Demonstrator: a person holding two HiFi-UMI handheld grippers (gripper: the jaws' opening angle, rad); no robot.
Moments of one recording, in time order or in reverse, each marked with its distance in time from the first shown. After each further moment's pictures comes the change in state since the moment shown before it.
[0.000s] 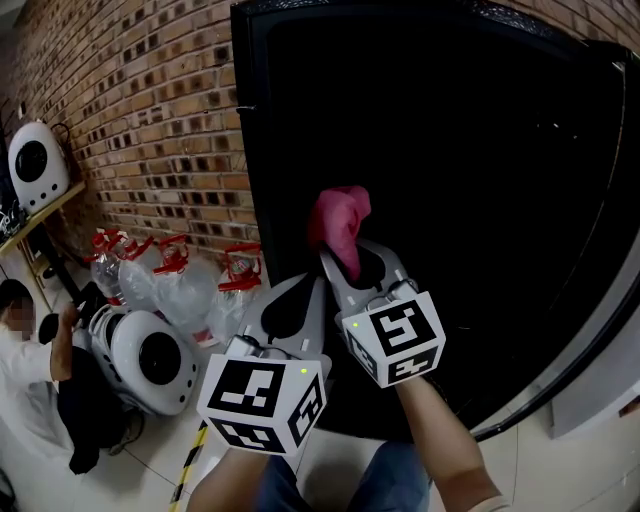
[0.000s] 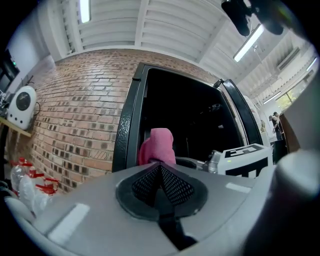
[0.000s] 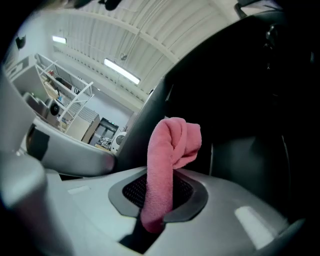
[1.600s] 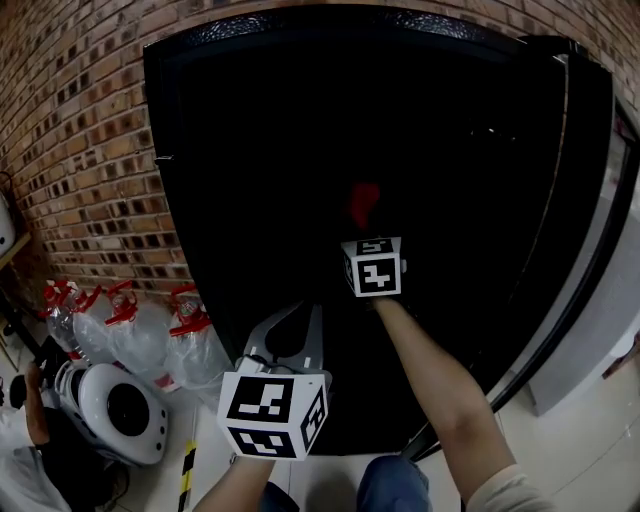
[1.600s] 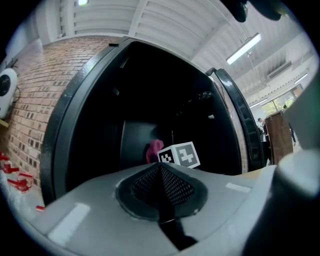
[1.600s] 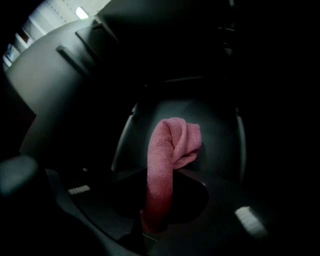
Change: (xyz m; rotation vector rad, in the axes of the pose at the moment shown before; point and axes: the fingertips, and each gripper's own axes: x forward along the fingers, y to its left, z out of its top) left arm 0.056 -0.045 -0.030 -0.005 0.045 -0.179; right arm 0.023 -0.232 -0.090 -0.035 0.270 -0.528
